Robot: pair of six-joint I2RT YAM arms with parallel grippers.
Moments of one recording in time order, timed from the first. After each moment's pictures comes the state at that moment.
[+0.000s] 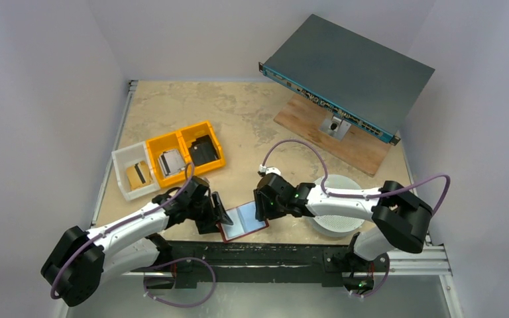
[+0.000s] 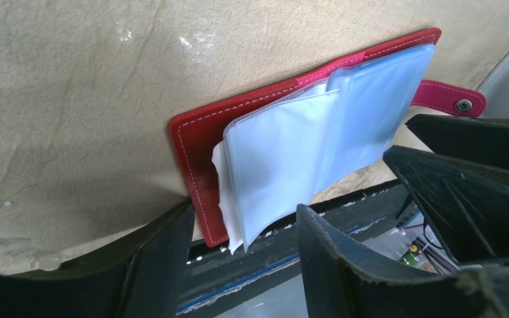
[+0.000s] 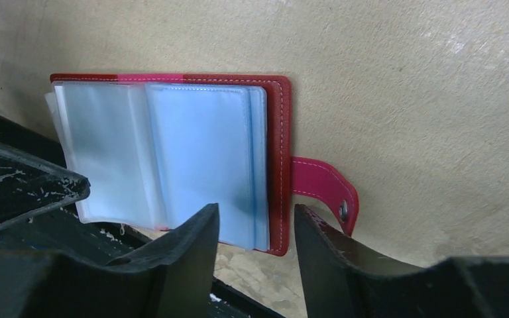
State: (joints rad) left arm -0.66 1.01 0.37 -0.43 0.26 -1.09; right arm 1.05 1.47 0.76 -0.27 0.07 0.78
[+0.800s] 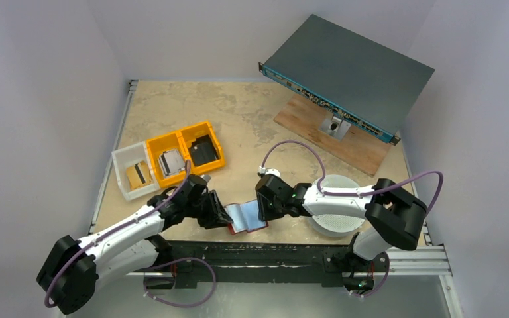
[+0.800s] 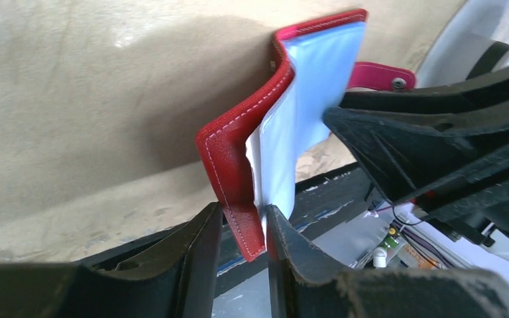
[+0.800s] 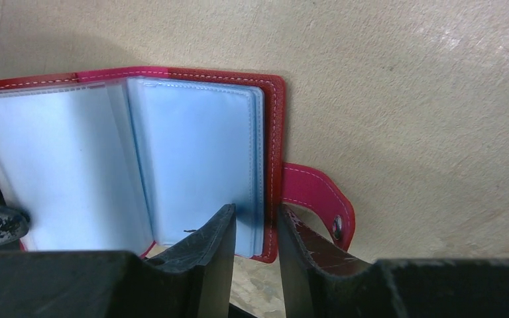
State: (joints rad) left arm -0.67 0.93 0.38 -0.40 0.31 -1.11; right arm 1.05 1.53 0.76 -0.27 0.08 0.79
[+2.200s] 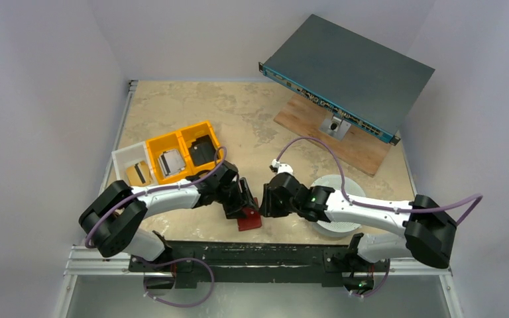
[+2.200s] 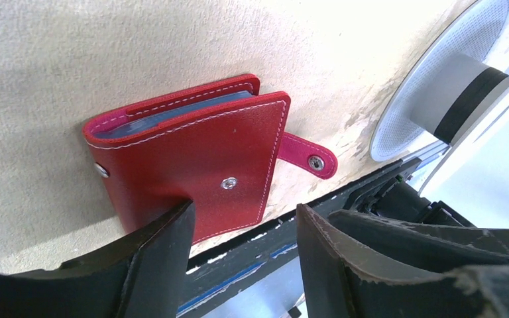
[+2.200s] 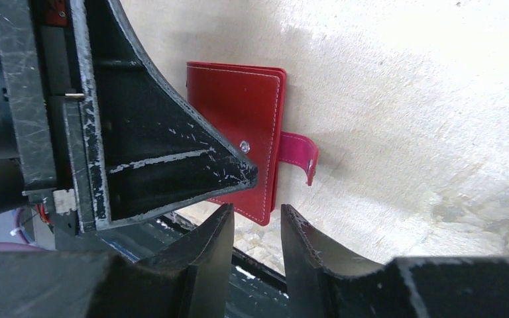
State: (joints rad) left arm -0.77 1.45 0.63 -0.18 0.31 -1.18; right arm 1.06 1.29 0.70 -0.27 0.10 0.89
